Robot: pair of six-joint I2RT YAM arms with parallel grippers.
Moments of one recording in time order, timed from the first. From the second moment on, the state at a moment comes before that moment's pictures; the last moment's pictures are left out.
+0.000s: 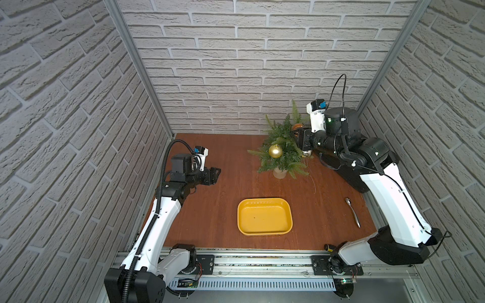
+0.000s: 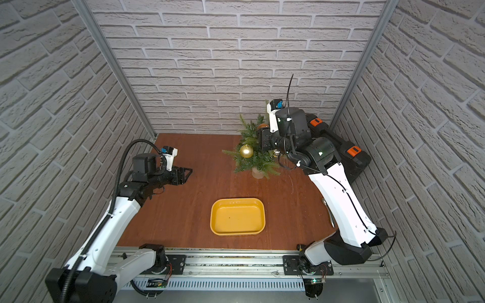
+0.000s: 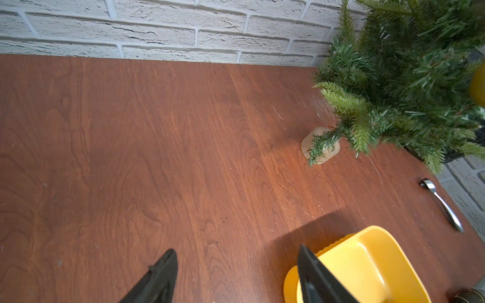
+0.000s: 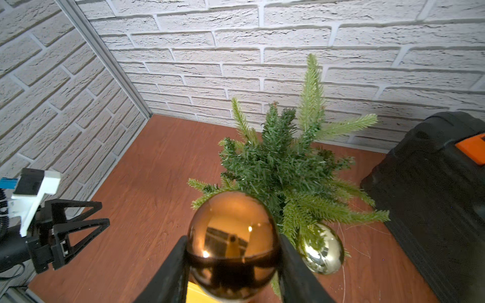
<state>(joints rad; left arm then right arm) -0.11 1.04 0.95 -0.56 0.36 -0.06 0.51 1.46 2.05 -1.10 0.18 0.29</state>
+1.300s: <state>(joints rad) -0.08 1.04 0.95 -0.56 0.36 -0.05 0.30 1.62 2.24 -1.10 -0.01 0.26</state>
